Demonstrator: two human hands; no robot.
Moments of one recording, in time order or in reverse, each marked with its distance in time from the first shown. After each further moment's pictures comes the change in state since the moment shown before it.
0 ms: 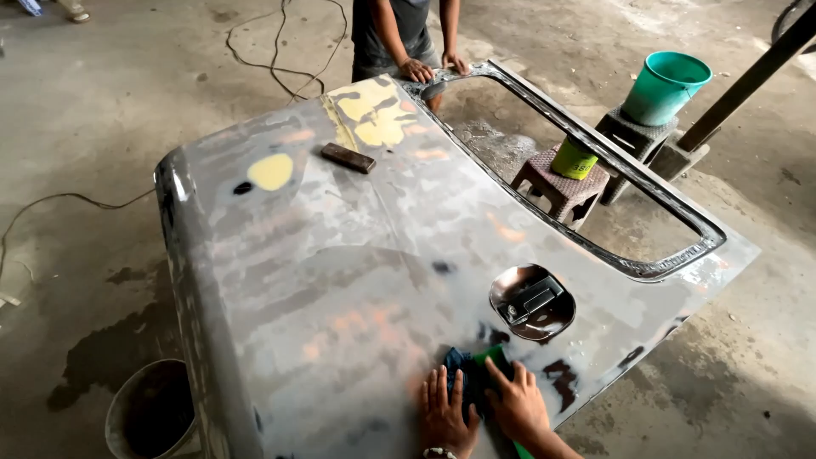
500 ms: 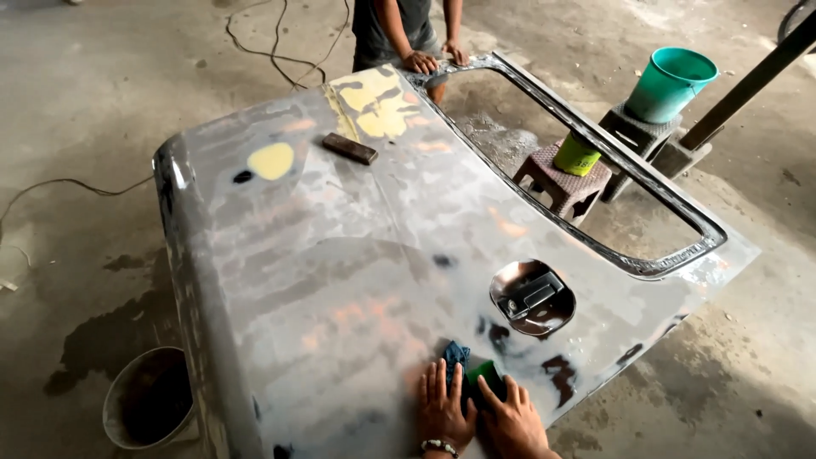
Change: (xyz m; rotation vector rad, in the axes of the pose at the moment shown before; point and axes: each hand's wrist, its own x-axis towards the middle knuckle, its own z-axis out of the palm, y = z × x) left_hand 0.003 0.007 -0.008 0.027 0.047 0.020; right_hand -0.032 0.008 0.027 -0.116 -0.015 -0.130
